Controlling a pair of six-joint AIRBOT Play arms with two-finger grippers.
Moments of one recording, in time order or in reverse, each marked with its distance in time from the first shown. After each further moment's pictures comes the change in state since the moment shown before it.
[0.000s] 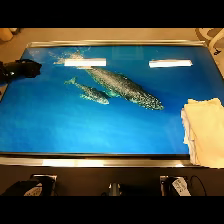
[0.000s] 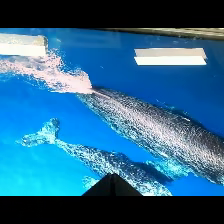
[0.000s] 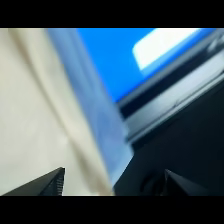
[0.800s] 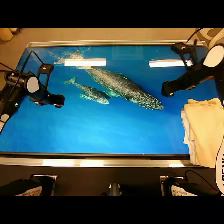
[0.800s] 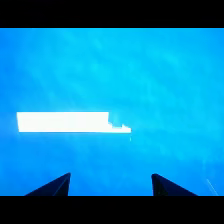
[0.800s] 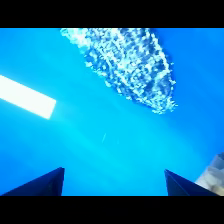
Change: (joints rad) left arm -0.217 -0.257 -0.006 0.513 -0.500 -0.341; right arm 1.024 -0.375 0.277 0.103 0.063 0.145
